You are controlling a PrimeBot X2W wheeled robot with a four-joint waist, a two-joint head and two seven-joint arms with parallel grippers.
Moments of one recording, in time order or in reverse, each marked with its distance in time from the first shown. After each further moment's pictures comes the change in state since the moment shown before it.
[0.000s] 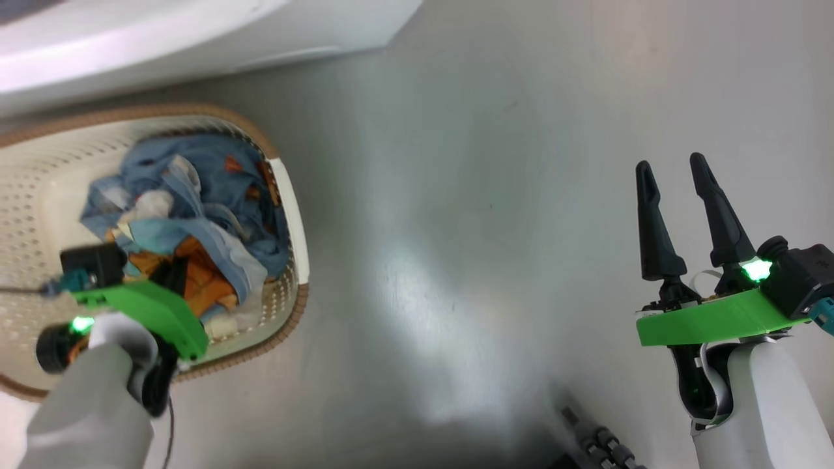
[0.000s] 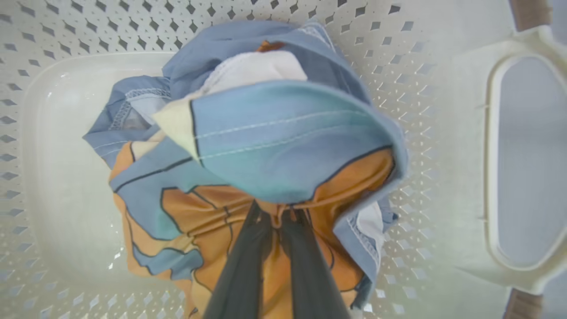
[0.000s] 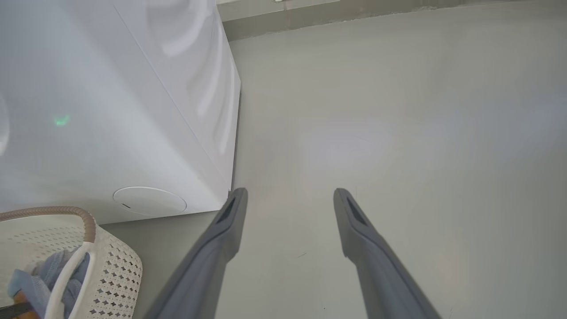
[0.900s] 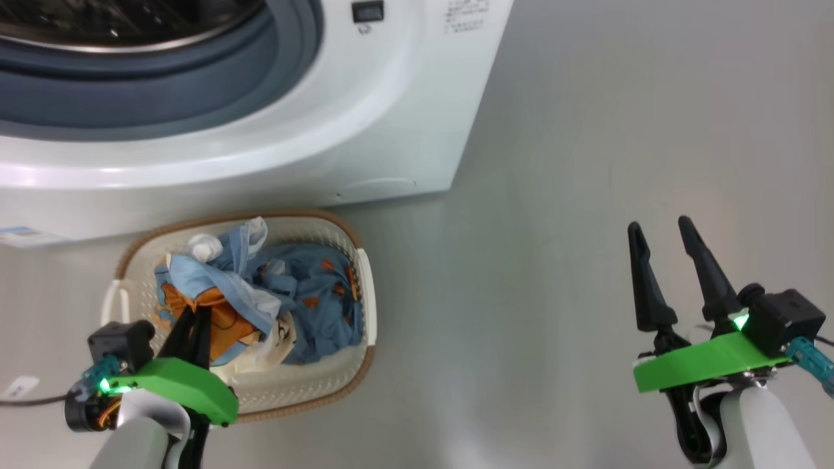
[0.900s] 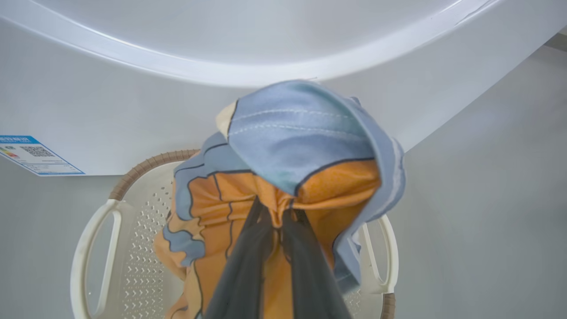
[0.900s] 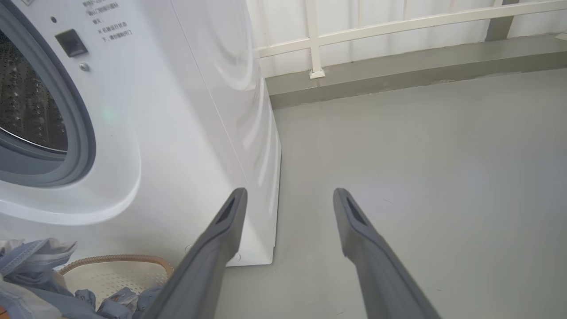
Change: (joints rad) left arm 0.325 -0.033 0.190 -0.352 0.215 0.081 -0.120; right arm 0.091 -0.001 -0.008 0.067 -0.018 0.000 0.000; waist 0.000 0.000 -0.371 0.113
